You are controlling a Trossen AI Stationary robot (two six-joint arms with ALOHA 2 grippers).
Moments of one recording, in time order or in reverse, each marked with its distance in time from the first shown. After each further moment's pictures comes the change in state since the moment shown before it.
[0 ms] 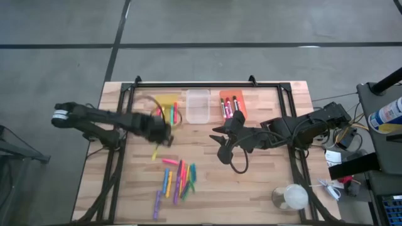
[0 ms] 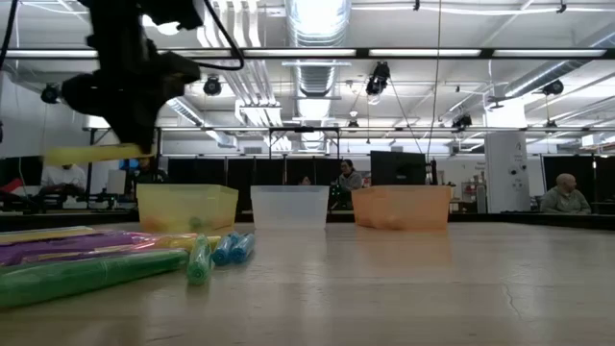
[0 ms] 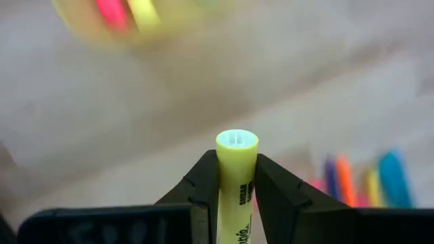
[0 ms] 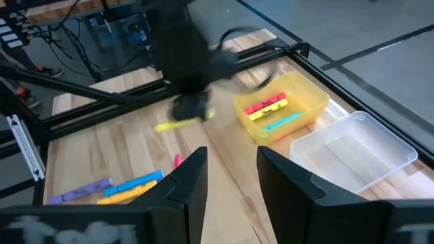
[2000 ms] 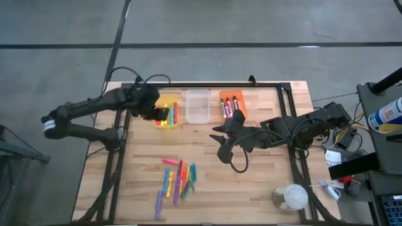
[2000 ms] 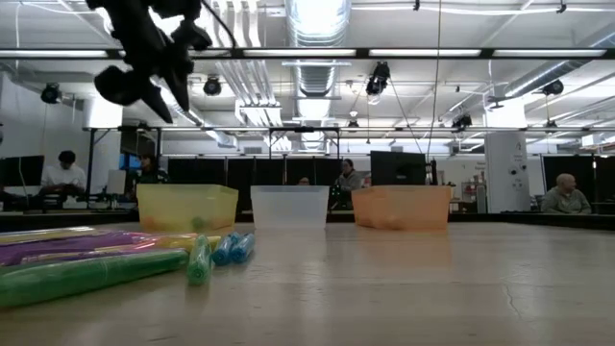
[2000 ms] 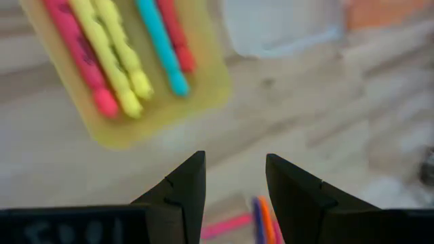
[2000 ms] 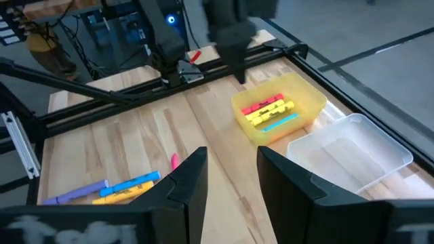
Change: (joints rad) left arm 0.413 -0.159 0.084 0.031 0.217 0.287; right arm -0.005 0.000 0.000 -0.002 -0.002 -0.018
